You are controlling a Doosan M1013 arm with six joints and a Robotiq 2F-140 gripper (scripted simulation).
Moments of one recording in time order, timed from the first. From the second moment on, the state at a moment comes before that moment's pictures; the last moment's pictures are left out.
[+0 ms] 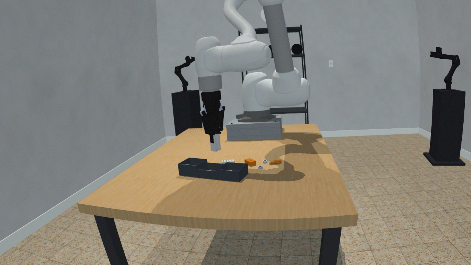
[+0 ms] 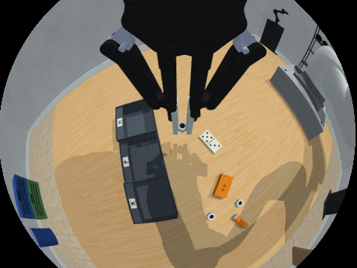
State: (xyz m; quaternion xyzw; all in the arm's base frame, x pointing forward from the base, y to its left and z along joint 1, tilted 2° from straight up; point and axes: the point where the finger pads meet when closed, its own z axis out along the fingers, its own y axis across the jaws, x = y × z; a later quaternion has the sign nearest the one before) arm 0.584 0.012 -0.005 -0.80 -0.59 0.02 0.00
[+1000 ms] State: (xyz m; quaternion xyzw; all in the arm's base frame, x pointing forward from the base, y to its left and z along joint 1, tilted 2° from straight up) arm 0.670 0.120 -0.010 -0.72 -0.70 0.02 0.01
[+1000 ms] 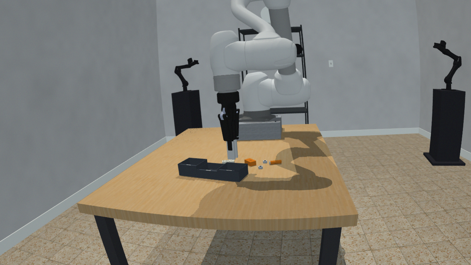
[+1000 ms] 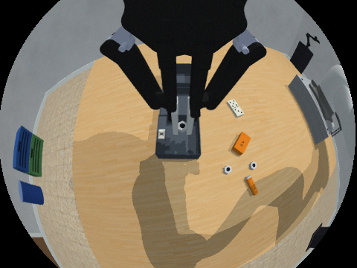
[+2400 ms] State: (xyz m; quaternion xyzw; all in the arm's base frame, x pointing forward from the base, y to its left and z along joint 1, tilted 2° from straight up) arm 0.667 0.118 -0.061 -0.72 -0.70 0.02 0.01
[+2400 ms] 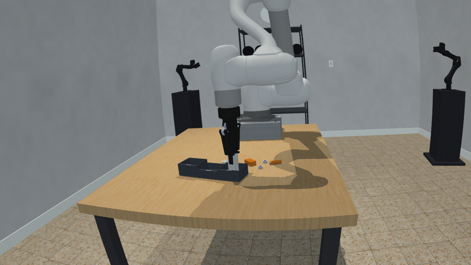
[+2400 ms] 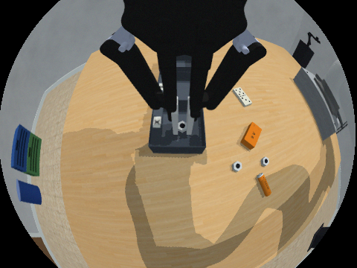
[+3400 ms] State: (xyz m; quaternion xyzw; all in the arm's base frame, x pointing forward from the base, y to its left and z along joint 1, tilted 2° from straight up) arm 0.667 0.118 -0.058 -0.72 -0.70 0.02 0.01
